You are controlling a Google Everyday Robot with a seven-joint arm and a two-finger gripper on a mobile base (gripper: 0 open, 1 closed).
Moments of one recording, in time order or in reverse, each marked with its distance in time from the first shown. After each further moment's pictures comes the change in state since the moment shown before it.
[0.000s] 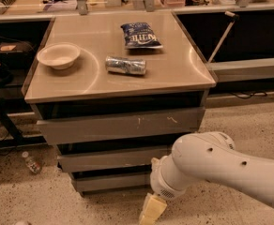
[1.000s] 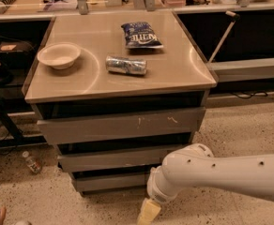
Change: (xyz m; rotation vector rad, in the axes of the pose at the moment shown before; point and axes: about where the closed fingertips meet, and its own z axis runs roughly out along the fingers) arm 0.038 -0.020 0.081 -0.005 0.052 0.061
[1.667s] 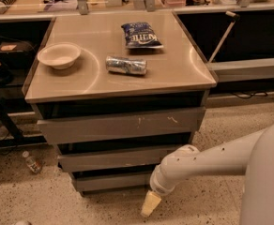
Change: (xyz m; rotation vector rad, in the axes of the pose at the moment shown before) arm 0.035 -0.070 0.097 0.034 0.042 0.041
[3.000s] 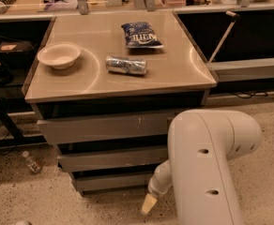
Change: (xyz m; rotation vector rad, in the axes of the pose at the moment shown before) arm 0.055 -0.061 0.172 -0.014 0.069 0.099
